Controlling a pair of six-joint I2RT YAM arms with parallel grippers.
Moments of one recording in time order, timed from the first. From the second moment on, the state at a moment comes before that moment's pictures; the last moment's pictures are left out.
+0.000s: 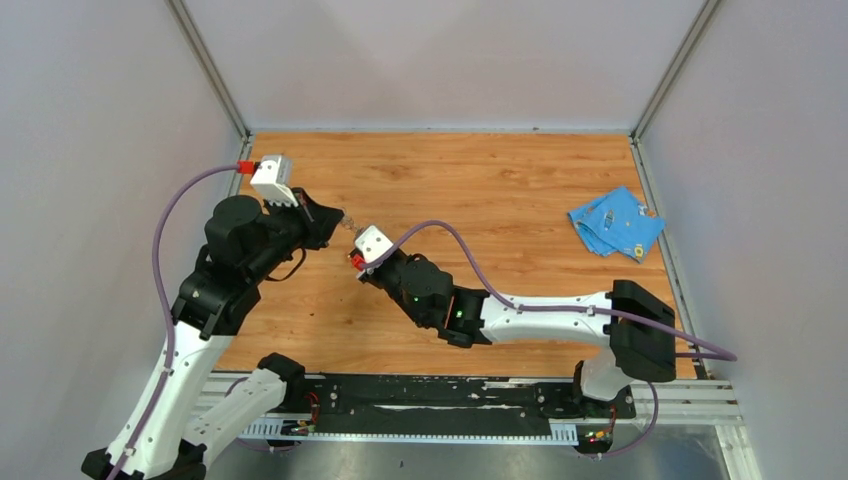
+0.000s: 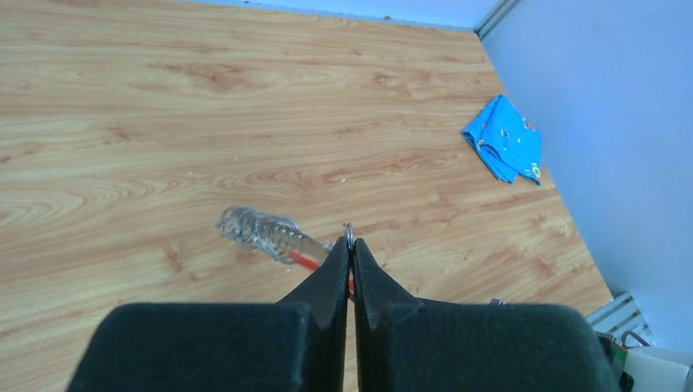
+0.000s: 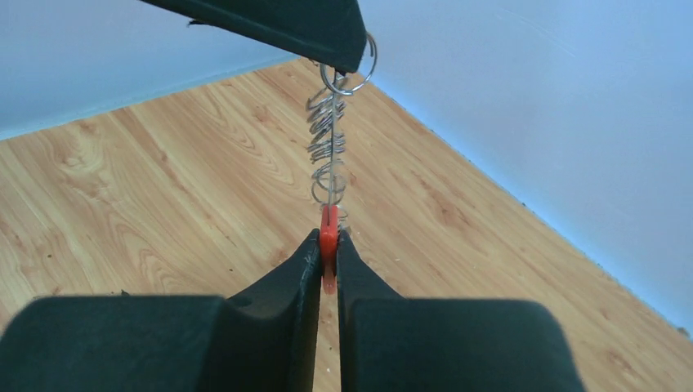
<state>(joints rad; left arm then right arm) -0.40 0.76 1.11 -0.56 0.06 -0.43 1.33 1.56 1.09 0.53 0.57 -0.32</state>
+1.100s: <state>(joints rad) -0.40 0.78 1.07 -0.57 0.22 0.07 1.33 1.43 1.03 0.34 0.55 -0.33</state>
